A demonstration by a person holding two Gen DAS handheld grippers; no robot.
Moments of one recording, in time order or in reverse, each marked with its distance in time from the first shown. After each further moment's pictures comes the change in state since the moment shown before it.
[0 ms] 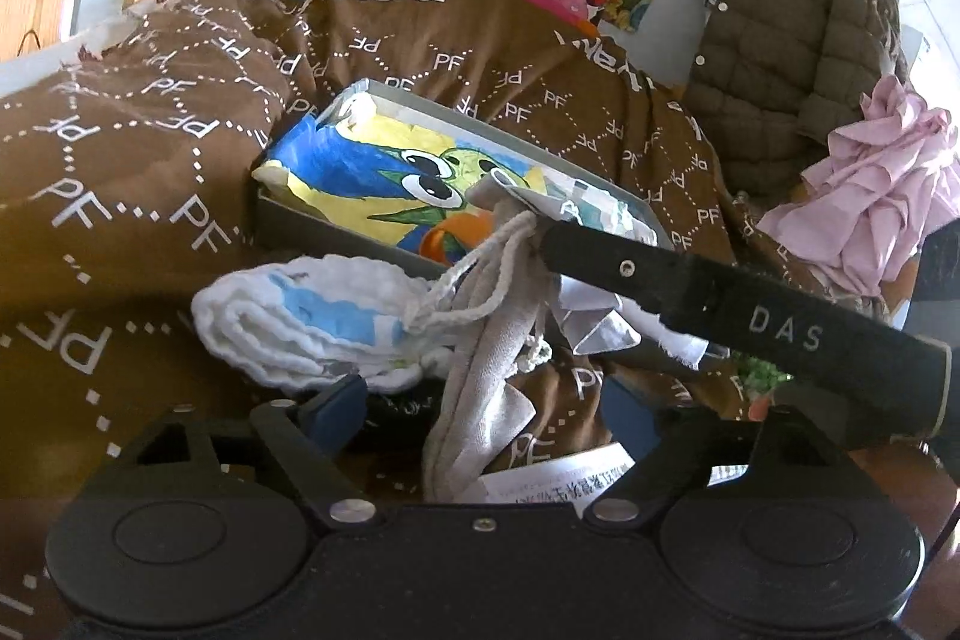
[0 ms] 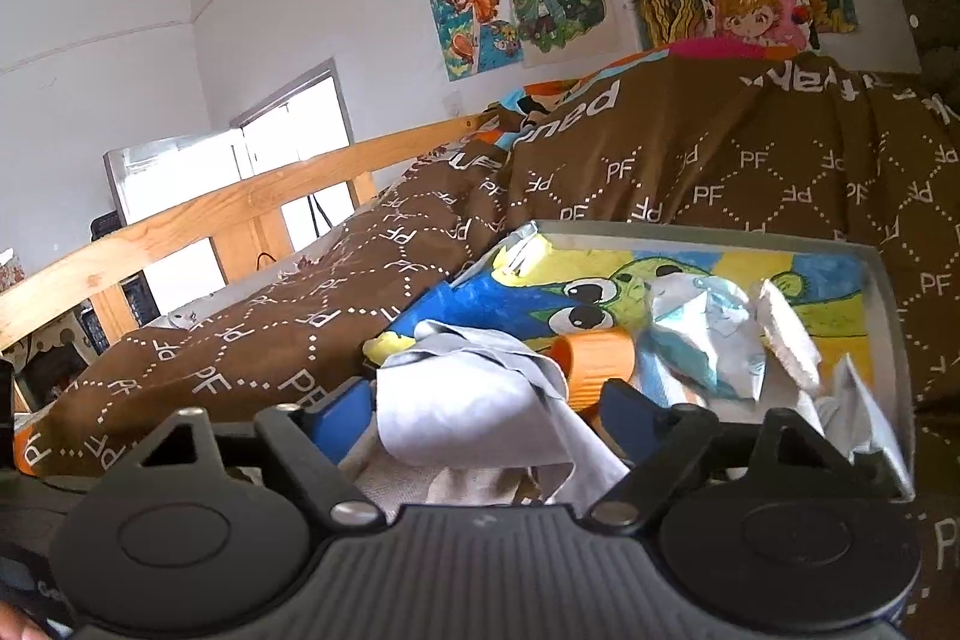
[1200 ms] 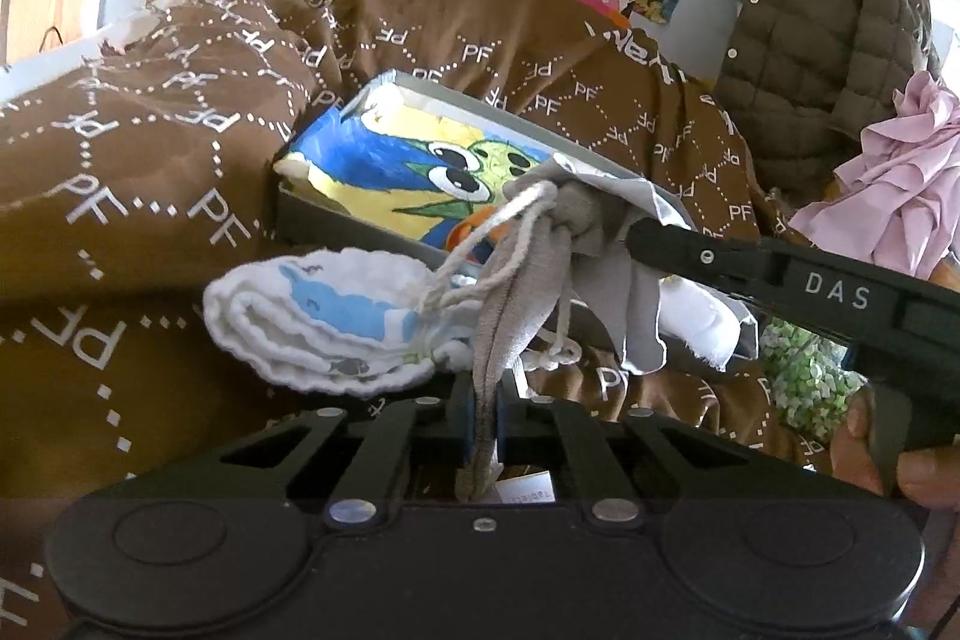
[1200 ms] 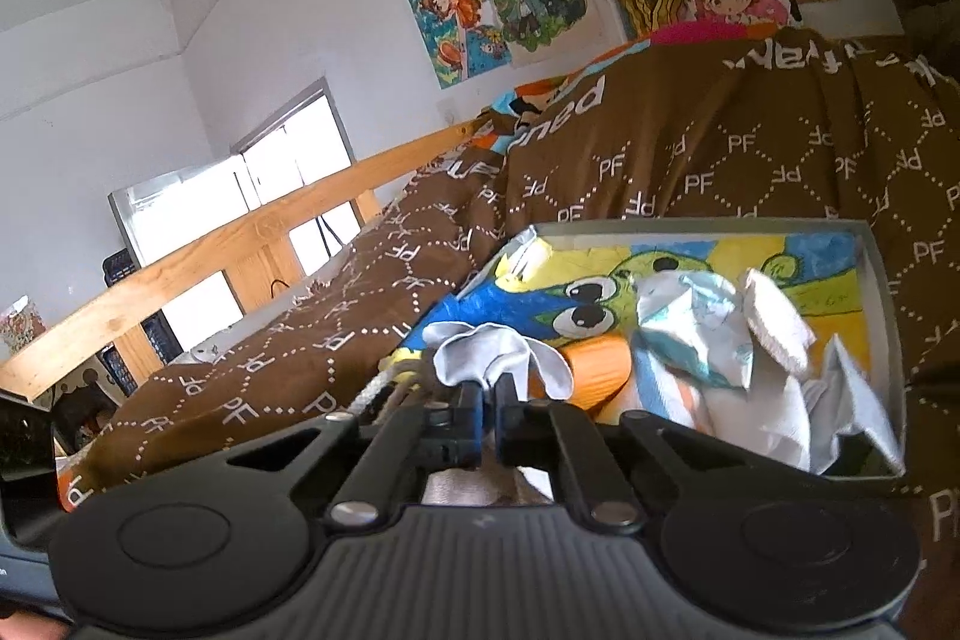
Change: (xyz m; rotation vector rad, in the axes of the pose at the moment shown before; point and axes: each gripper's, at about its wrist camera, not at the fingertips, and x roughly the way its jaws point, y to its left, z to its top) left arm 0.002 -0.006 0.003 0.002 0.013 0.077; right arm -0.026 -0.006 0.013 0.088 -0.015 0.024
